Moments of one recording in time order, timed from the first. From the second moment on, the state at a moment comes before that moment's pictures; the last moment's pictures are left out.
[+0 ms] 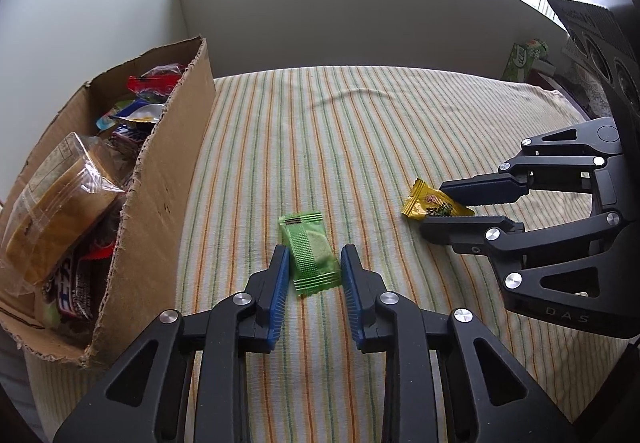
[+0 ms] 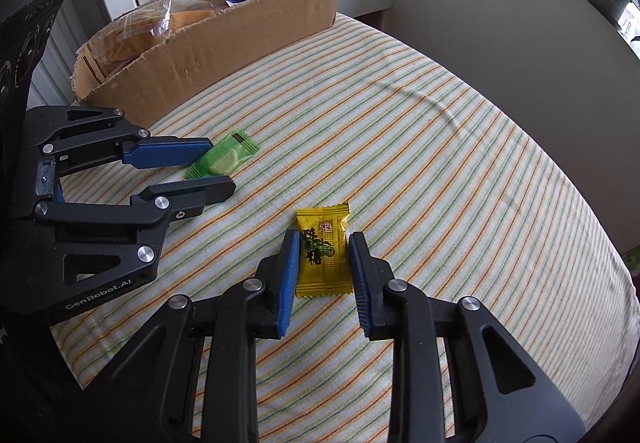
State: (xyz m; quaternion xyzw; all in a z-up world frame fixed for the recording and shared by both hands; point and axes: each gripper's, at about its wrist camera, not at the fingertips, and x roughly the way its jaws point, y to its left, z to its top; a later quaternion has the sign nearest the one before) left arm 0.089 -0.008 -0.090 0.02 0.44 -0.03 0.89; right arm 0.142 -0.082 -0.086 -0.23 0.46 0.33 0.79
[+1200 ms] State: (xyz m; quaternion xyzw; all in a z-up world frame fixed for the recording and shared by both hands) left arm 0.077 0.056 0.000 -0.03 0.33 0.01 0.94; right arm 0.151 -0.043 0.025 -0.18 0.38 0.35 0.84
